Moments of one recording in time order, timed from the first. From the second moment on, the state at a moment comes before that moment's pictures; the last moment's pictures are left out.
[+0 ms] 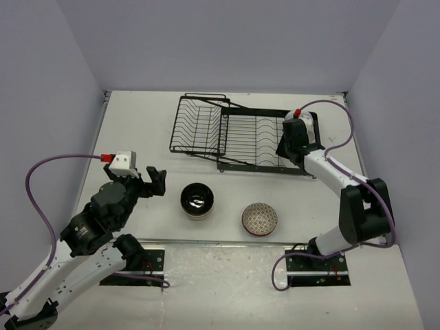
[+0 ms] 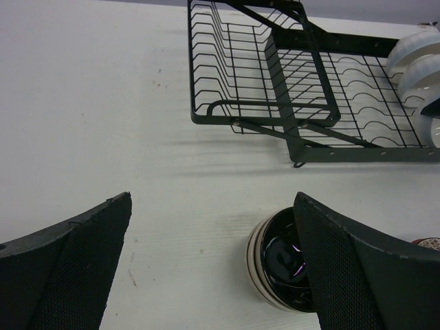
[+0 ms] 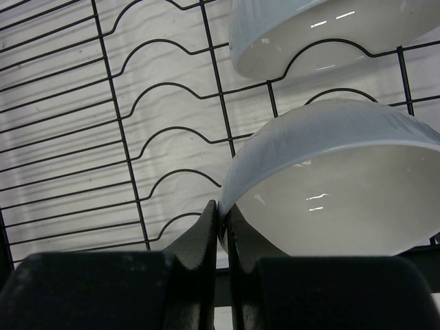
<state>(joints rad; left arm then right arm) -0.76 0.43 0.75 -0.58 -0.56 -0.33 0.29 1.52 0.98 -0.25 0.27 0.55</state>
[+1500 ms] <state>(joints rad) -0.76 0.68 0.91 -0.48 -0.45 -0.50 0.42 1.27 0.88 -0.18 -0.03 0.11</state>
